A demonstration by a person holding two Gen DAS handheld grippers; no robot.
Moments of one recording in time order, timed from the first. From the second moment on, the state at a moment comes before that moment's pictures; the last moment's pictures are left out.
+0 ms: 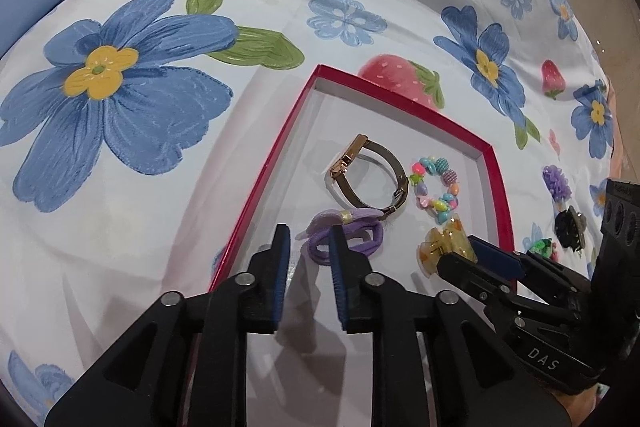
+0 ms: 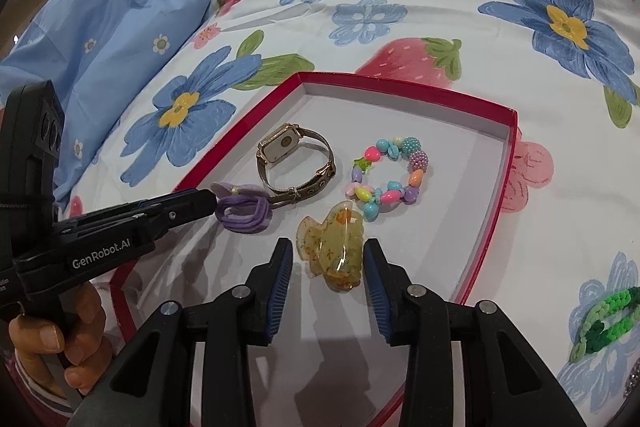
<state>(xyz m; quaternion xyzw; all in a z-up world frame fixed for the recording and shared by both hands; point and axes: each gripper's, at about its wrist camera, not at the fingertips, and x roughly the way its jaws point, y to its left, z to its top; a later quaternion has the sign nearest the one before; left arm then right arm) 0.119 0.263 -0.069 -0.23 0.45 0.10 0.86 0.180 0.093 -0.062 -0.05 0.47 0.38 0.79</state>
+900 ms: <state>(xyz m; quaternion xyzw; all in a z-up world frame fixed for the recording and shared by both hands) 0.090 0.182 -0.013 -0.21 0.42 0.03 0.88 0.146 -0.047 -0.004 0.07 0.42 0.33 0.84</state>
